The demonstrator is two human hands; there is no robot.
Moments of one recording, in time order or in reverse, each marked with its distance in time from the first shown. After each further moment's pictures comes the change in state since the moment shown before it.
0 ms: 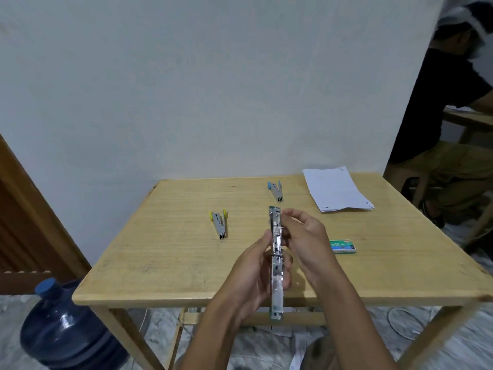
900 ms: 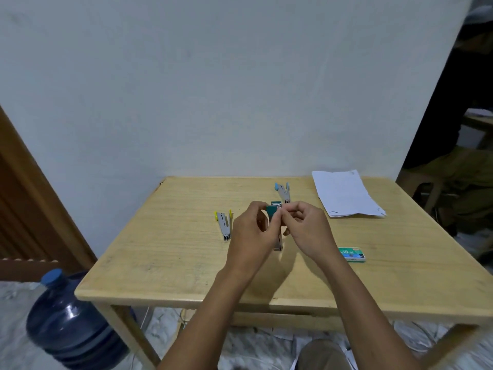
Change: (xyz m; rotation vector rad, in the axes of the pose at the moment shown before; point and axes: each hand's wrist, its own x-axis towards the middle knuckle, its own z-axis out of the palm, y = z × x) left_hand 0.061 0.018 -0.023 0.978 0.539 0.776; right_hand 0.050 0.004 -0.006 -0.452 -0.076 -0.304
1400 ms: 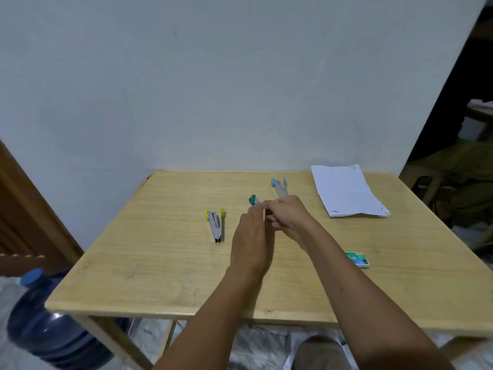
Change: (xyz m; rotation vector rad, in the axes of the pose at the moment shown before) left_hand 0.015 -0.057 0.046 0.301 -0.108 0.027; right_hand 0.085 0.030 0.029 0.031 -0.112 0.473
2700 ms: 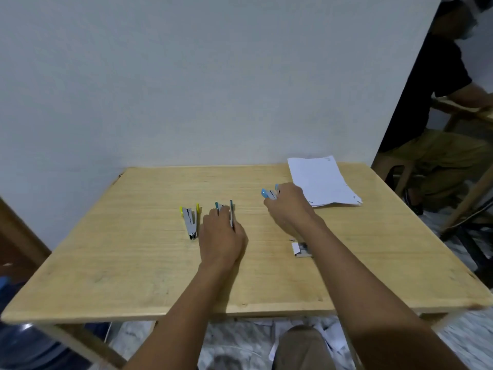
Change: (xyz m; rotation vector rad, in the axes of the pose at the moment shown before) left_hand 0.005 -0.017 0.007 0.313 -0.016 -0.205; right_hand -0.004 0.010 -0.055 -0.677 0.240 -0.244
